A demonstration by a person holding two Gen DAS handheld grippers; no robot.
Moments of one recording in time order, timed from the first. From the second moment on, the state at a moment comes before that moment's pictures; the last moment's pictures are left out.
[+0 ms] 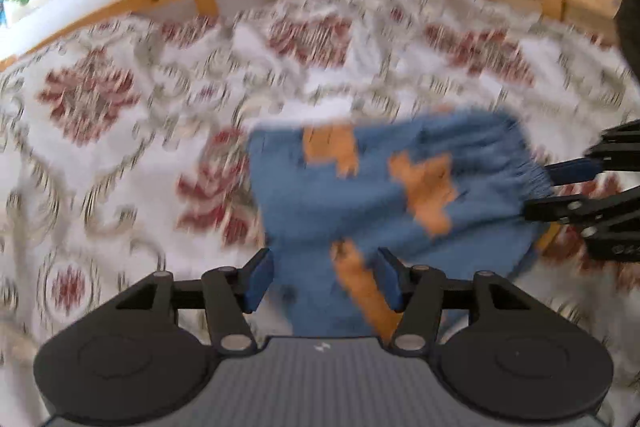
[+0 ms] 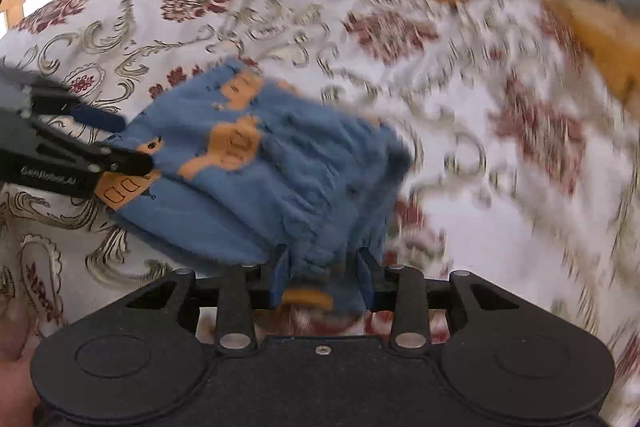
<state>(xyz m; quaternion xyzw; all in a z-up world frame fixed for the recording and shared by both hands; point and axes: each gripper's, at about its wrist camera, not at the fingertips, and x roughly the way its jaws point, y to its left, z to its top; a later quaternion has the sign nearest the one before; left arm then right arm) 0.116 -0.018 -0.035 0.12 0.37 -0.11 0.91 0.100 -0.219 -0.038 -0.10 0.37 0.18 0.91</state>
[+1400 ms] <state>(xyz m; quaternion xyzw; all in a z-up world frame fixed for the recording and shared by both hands) 0.074 0.002 -0.017 0.03 0.46 0.00 0.89 0.055 -0.264 -0.028 0.08 0.39 0.11 0.91</state>
